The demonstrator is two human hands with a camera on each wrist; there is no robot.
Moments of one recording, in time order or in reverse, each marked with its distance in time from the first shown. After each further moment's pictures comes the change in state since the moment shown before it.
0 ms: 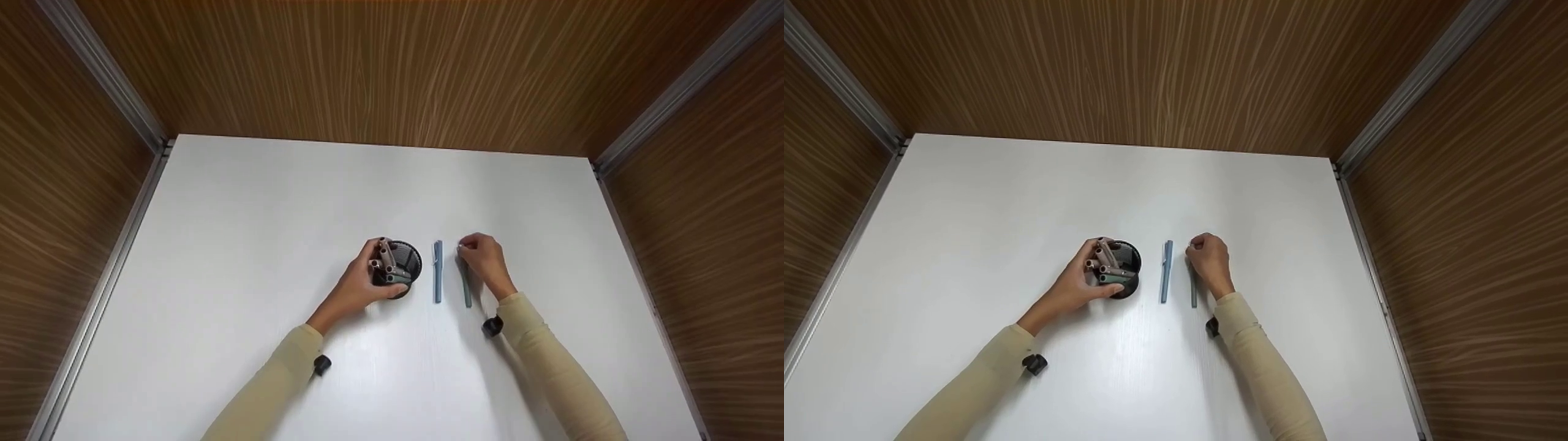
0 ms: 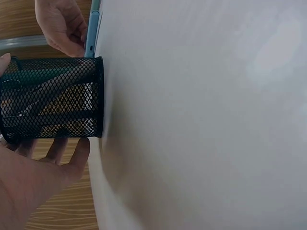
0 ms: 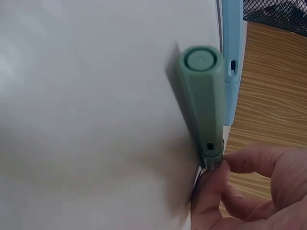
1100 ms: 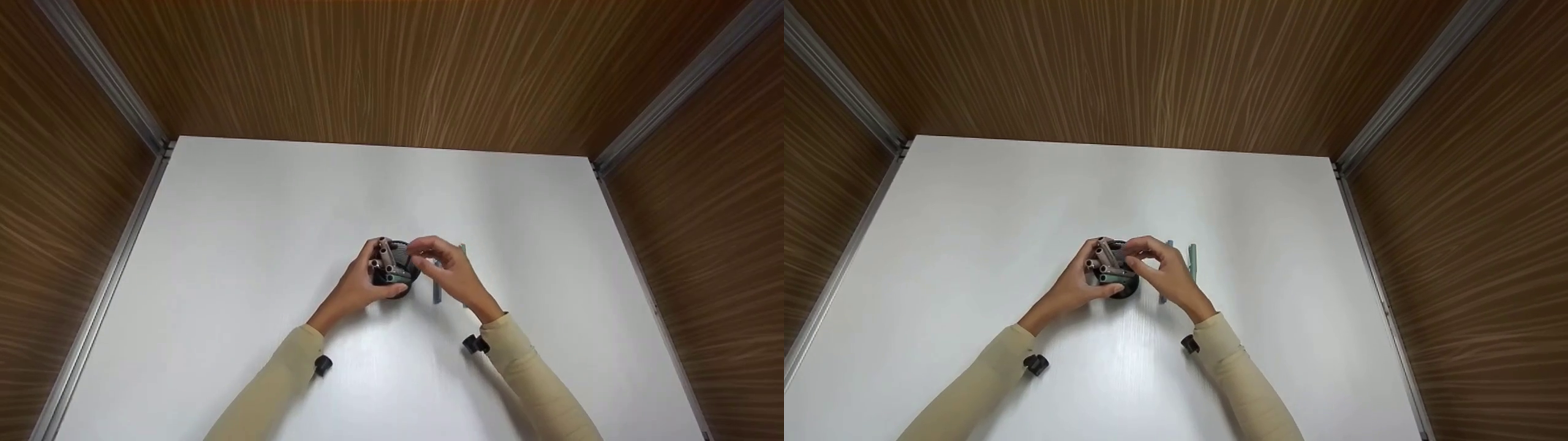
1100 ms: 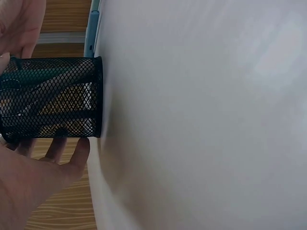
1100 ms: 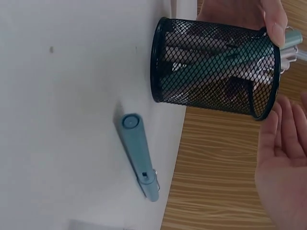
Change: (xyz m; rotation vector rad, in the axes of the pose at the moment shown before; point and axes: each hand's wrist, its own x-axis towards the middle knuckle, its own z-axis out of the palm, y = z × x) left_hand 0.000 0.001 0.000 -0.007 -0.011 -0.014; right_hand -0.053 -0.048 0.030 0.424 -0.282 -0.713
